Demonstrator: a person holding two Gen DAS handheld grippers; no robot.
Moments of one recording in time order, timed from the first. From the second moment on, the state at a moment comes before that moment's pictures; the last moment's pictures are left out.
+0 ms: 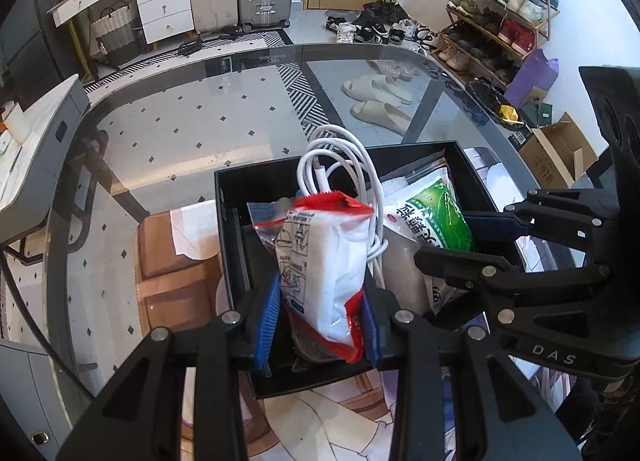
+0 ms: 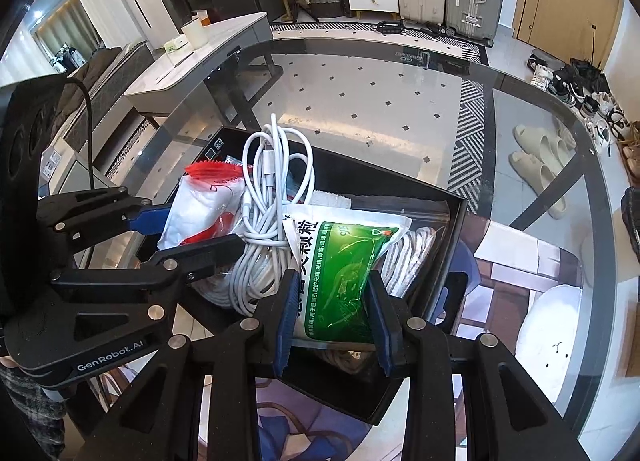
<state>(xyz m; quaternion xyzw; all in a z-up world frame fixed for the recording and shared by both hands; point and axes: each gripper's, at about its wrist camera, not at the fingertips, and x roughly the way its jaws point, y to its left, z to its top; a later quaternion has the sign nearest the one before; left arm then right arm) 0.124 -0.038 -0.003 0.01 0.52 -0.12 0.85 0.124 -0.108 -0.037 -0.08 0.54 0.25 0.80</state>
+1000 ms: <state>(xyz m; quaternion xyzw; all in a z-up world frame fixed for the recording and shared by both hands) 0.105 -0.038 0.025 0.01 0.50 -0.13 0.86 0.102 -0.141 -0.001 -0.04 0.50 0.25 0.83</state>
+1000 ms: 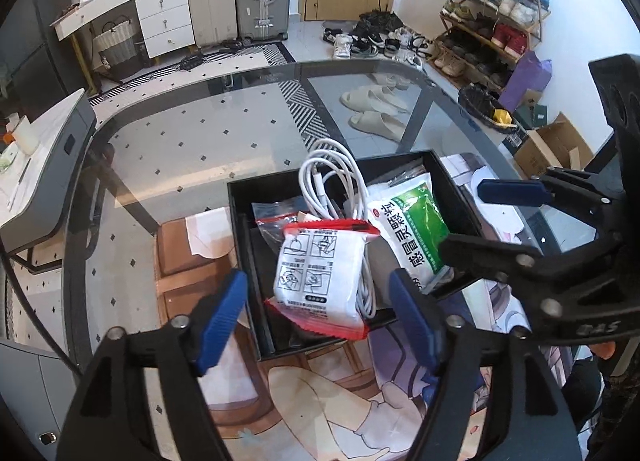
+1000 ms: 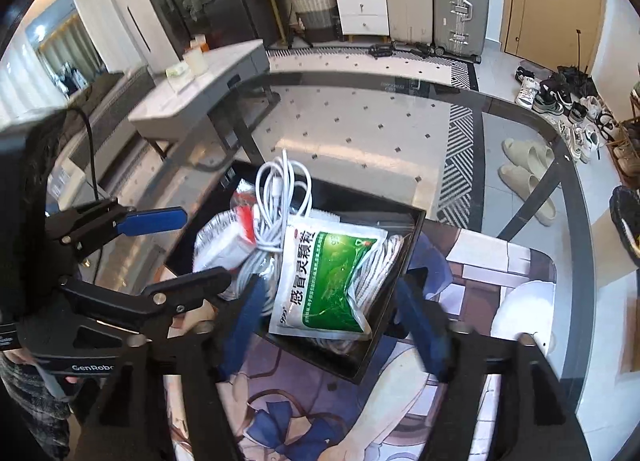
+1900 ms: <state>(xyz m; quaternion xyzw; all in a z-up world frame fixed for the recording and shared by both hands) 0.064 -0.013 0.043 0.00 0.46 -0.10 0.88 0.072 -0.158 0.024 -0.02 0.47 0.24 0.85</state>
